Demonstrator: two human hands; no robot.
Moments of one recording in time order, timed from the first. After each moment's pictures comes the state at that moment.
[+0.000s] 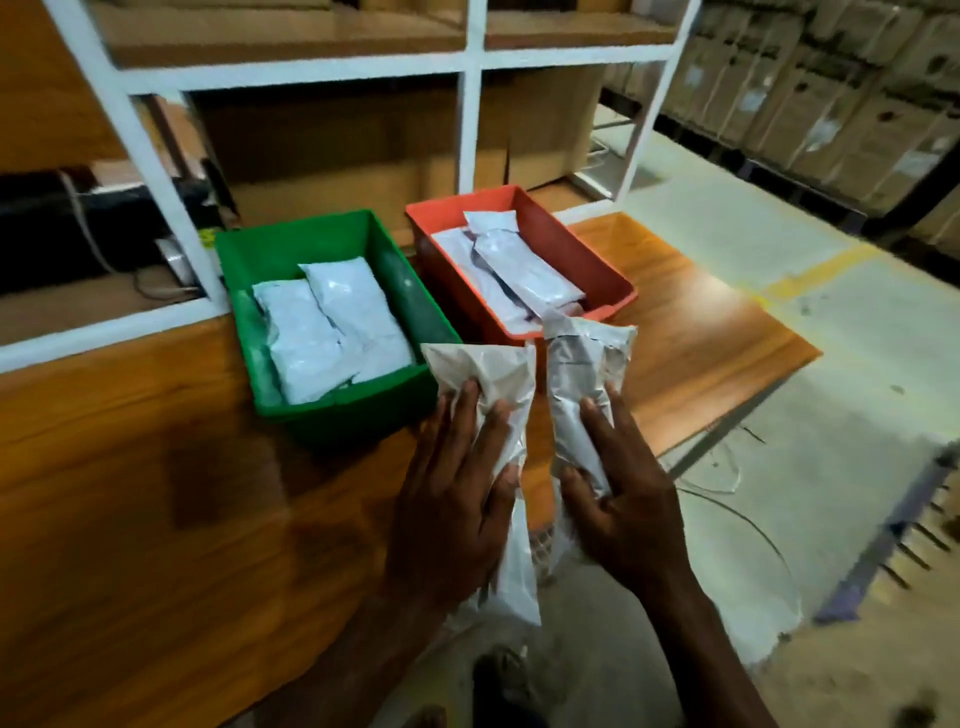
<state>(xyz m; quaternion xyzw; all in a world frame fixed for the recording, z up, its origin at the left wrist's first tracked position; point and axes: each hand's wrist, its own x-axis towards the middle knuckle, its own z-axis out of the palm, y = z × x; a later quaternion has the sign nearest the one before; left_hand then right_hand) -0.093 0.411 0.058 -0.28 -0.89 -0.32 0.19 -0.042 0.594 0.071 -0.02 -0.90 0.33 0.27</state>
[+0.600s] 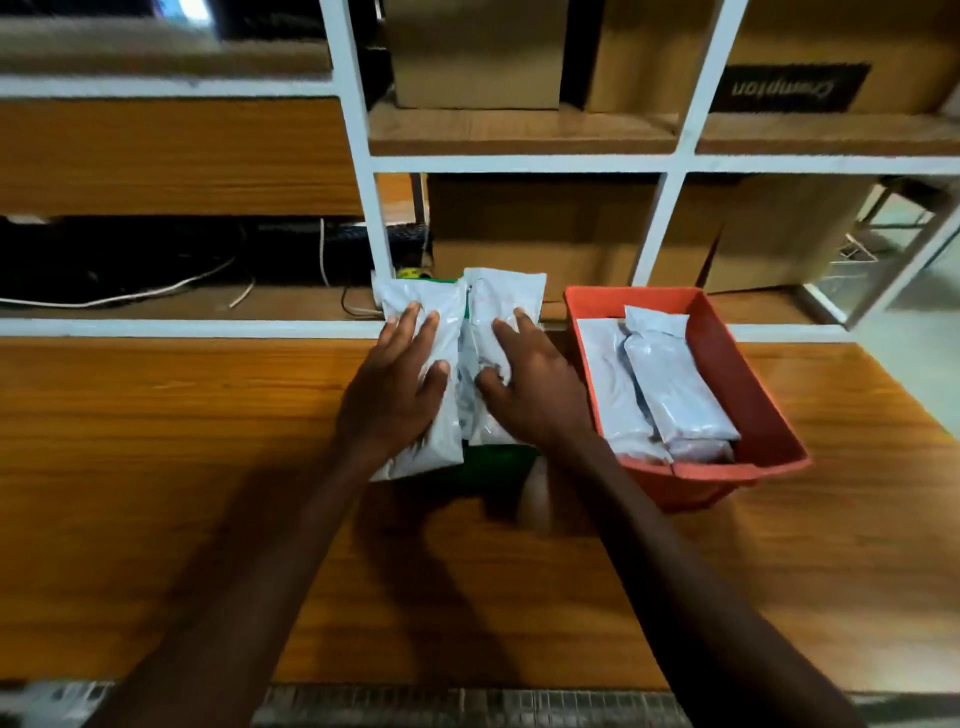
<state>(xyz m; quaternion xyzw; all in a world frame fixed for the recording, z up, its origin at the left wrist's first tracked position) -0.244 0.338 0.124 0.00 -0.96 -0.20 0.20 -0.297 0.517 0.127 0.23 -0.92 0.30 0.10</state>
